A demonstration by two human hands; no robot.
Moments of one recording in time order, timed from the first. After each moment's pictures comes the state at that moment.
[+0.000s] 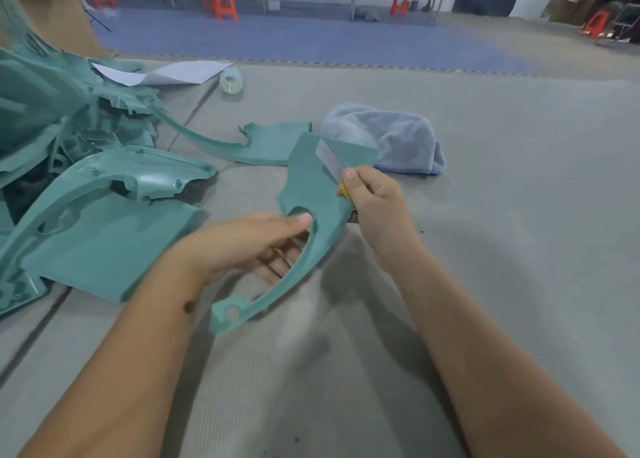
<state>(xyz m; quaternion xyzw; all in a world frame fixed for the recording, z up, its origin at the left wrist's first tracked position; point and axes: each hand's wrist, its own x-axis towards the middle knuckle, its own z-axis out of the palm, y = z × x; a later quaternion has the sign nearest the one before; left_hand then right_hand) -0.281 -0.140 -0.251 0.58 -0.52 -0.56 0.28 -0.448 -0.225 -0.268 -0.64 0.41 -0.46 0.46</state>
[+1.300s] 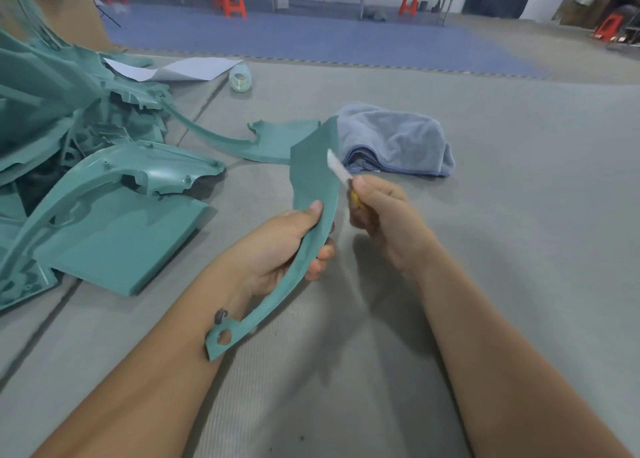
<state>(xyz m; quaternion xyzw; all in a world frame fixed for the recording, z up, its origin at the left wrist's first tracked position) -0.318 -0.143 -0.257 0.48 -0.31 -0.68 0.46 -0.461 -0.230 -0.274 -0.60 0.24 -0.40 0.65</state>
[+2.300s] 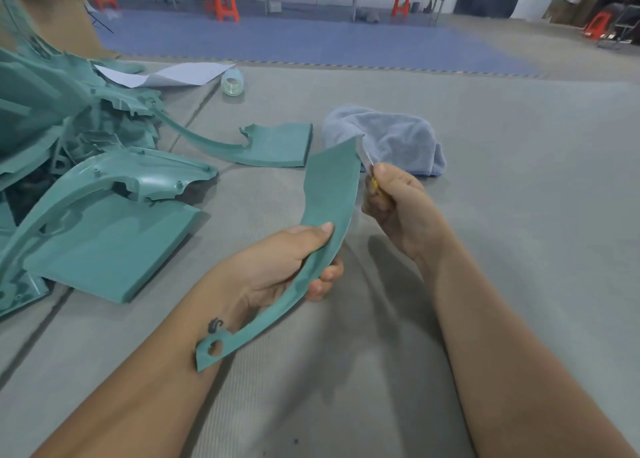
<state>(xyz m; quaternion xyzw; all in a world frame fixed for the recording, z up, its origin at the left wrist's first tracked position) -0.327 -0.138 -0.263 0.44 -0.35 -0.73 0.40 -0.481 -0.253 -0.270 -0.55 0.20 -0.44 0.68</state>
